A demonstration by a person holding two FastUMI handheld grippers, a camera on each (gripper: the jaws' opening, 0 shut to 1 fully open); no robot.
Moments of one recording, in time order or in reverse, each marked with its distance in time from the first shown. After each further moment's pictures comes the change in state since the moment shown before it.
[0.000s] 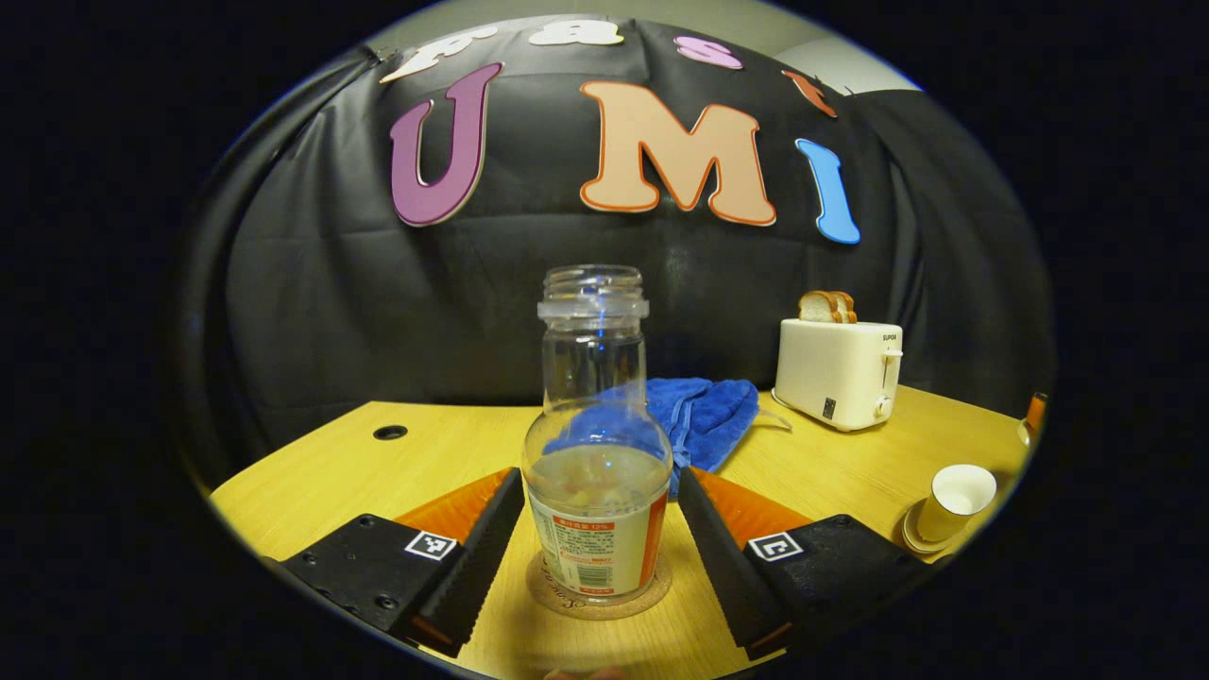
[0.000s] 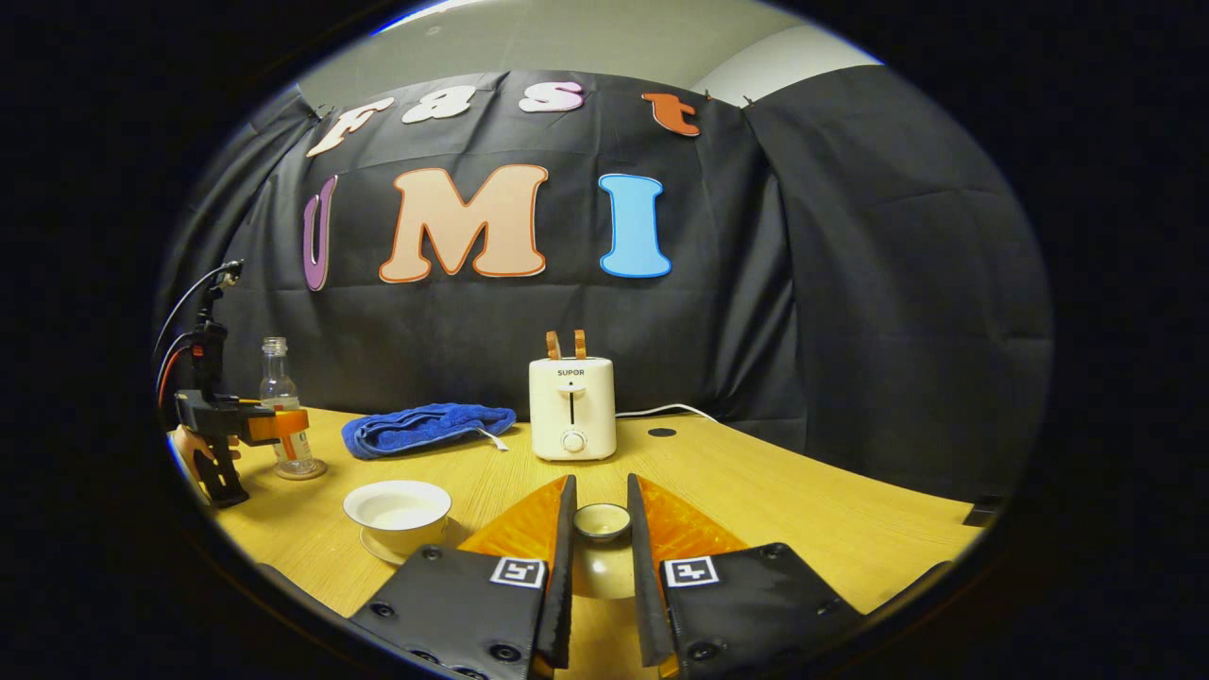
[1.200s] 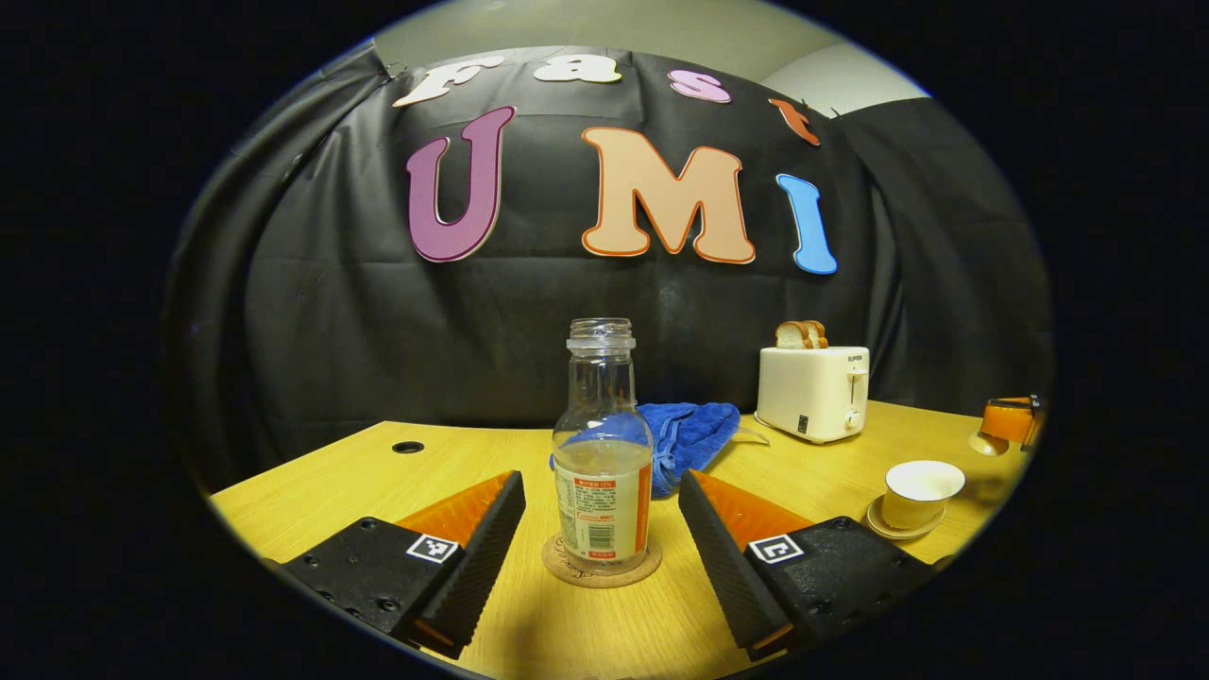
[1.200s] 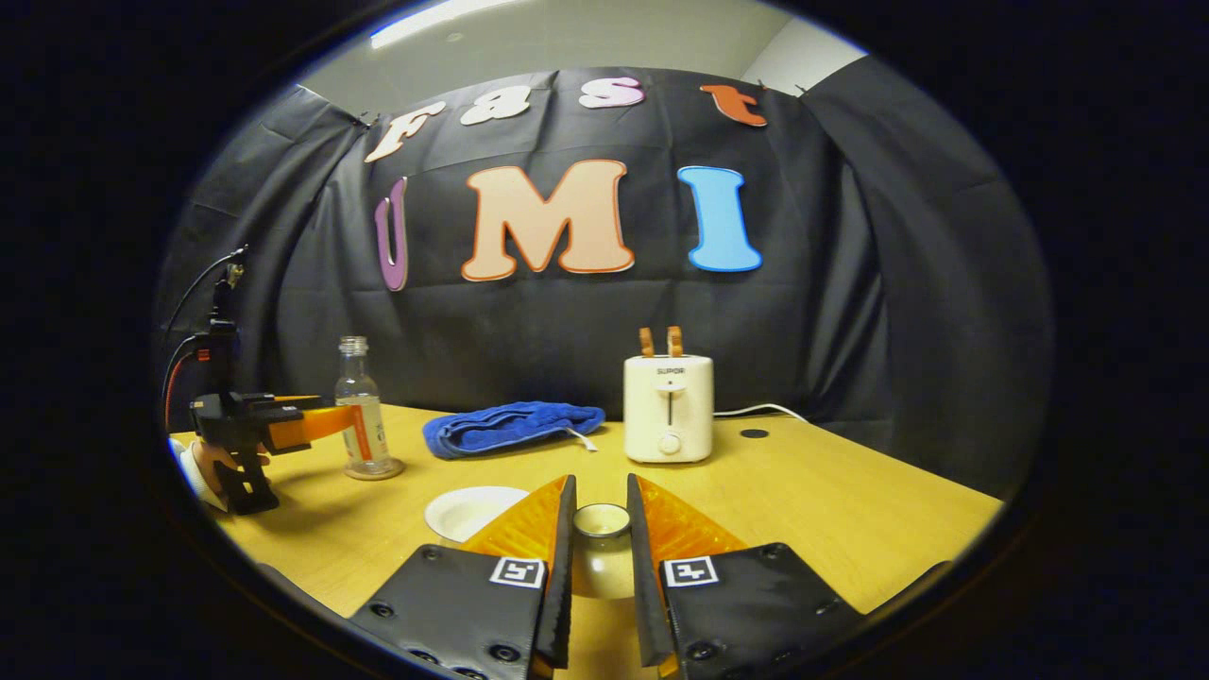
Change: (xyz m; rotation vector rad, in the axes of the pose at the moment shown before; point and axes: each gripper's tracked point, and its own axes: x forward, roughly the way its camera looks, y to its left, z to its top) left arm -0.048 0.000 0.003 -0.012 -0.065 -0.032; right arm 0.012 0.088 -0.006 0.008 0.017 0.303
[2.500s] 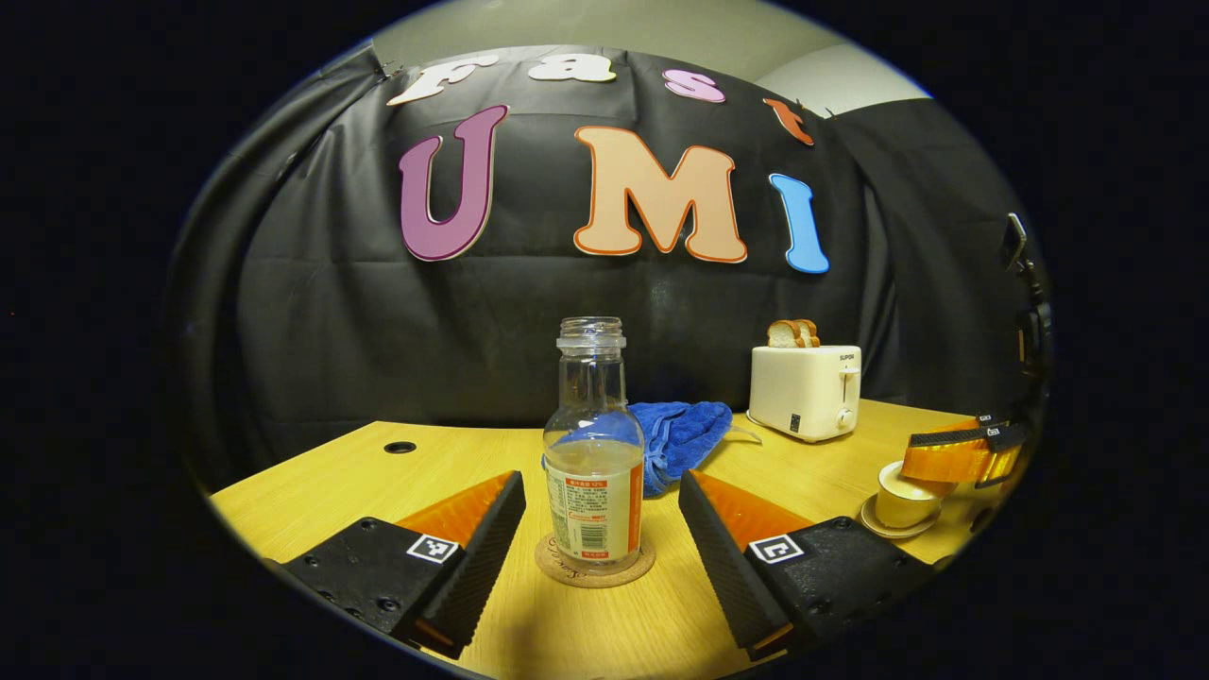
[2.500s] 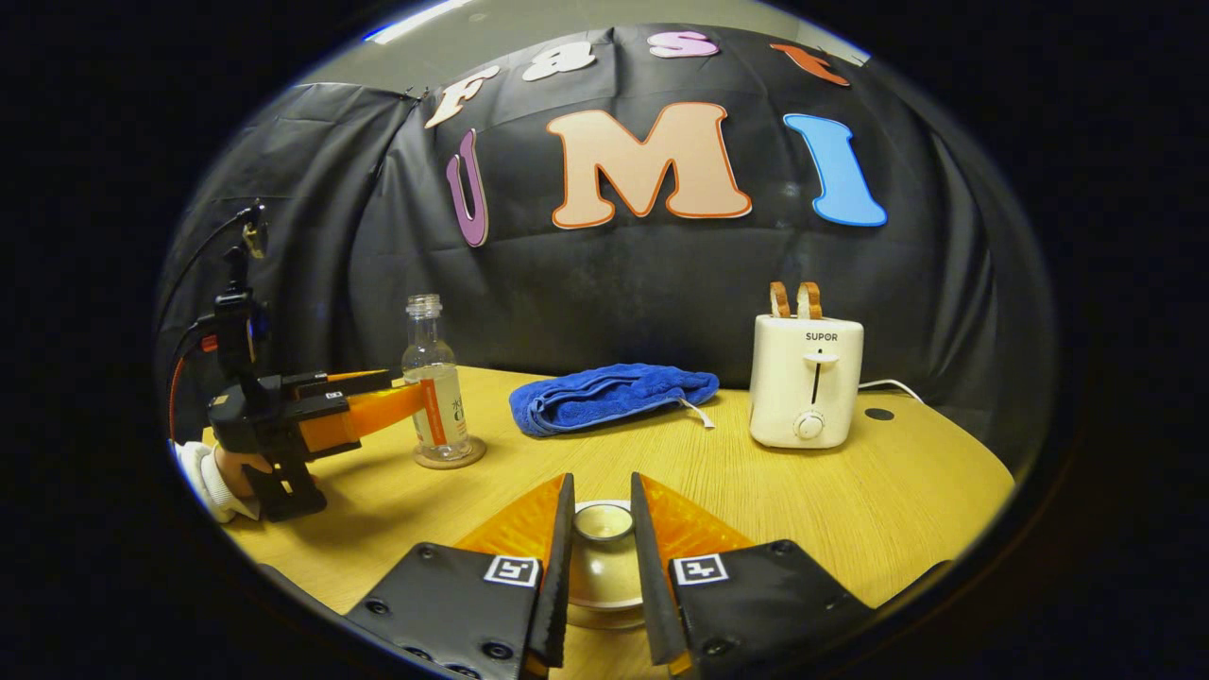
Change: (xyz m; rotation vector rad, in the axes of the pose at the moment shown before) left arm 0.002 -0.006 -0.001 0.001 0.003 -0.031; right arm 0.054 0.081 -0.027 -0.016 0.164 0.242
